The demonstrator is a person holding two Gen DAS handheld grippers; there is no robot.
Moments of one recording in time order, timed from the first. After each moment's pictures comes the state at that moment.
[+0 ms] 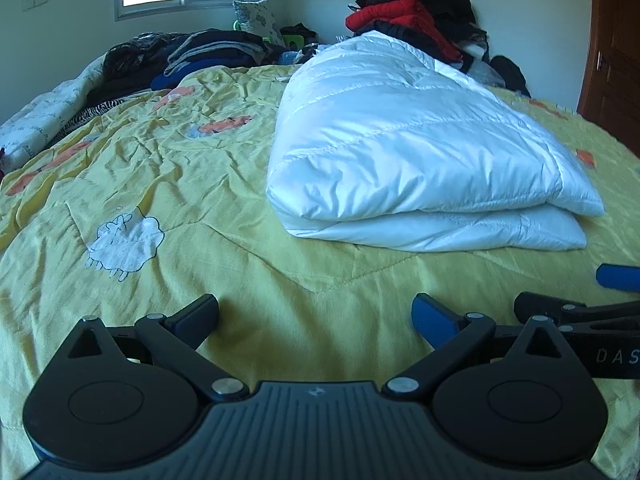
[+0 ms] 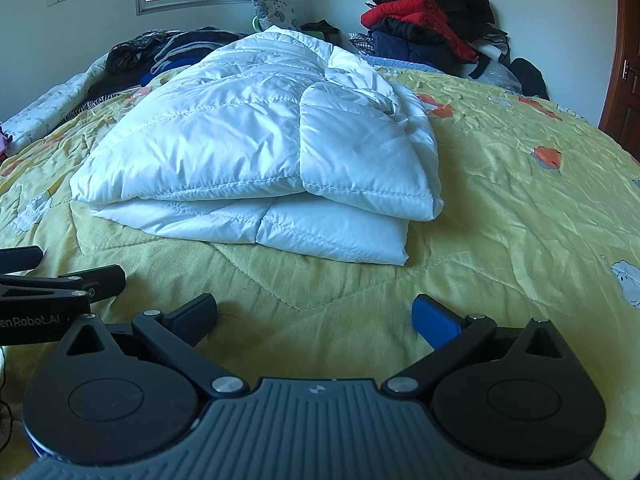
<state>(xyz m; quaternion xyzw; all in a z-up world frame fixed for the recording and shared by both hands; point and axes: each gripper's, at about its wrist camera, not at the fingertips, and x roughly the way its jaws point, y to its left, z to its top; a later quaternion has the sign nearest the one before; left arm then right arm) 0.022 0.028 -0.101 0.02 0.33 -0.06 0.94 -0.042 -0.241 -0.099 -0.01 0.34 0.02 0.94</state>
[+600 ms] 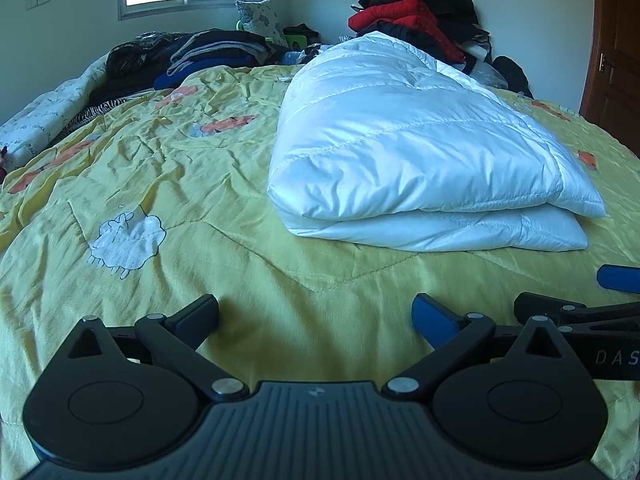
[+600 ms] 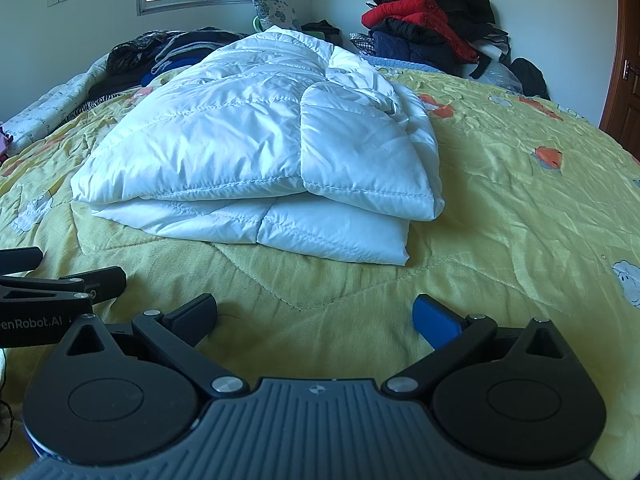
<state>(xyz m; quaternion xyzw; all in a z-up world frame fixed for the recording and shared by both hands) 0.021 0.029 -0.102 0.02 0.33 -0.05 0.94 -0.042 -0.240 -0.100 -0.01 0.34 0.02 0.94</state>
